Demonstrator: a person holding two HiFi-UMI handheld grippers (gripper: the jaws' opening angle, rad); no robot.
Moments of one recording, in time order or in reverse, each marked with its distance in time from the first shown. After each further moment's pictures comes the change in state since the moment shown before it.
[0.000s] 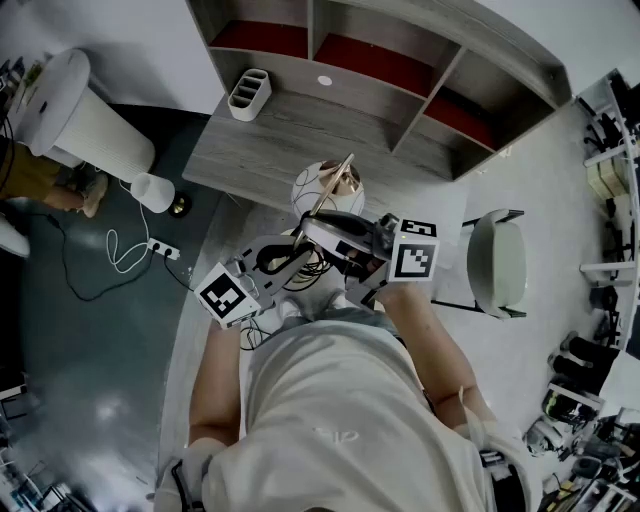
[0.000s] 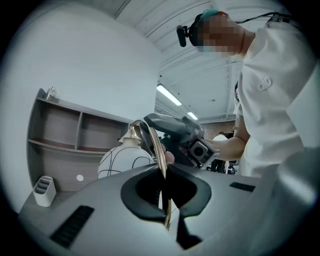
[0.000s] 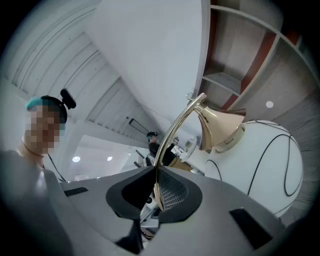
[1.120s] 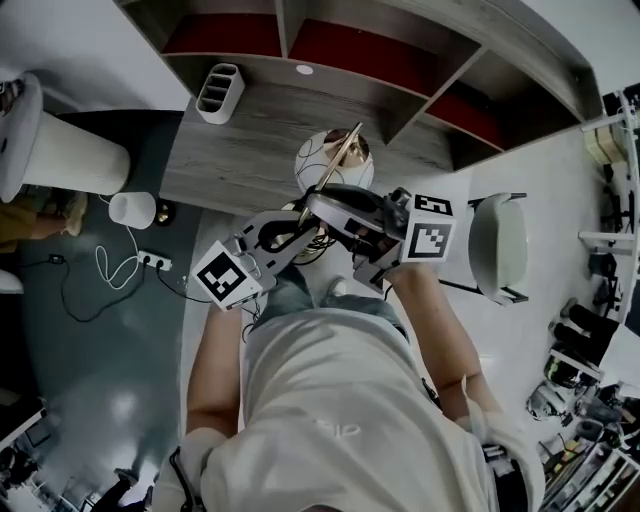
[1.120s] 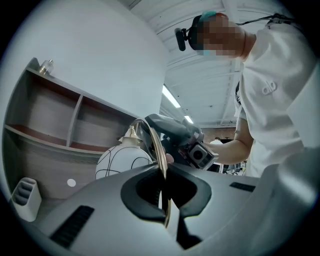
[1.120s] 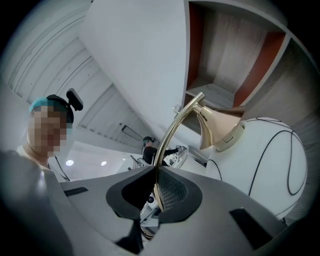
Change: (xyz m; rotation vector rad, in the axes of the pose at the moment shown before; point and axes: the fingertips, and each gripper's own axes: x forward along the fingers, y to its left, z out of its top) left arm 0.064 0.107 -0.012 -0.067 -0.022 -0.111; right arm 0.009 -0.097 0.083 -0.005 -0.057 -0.055
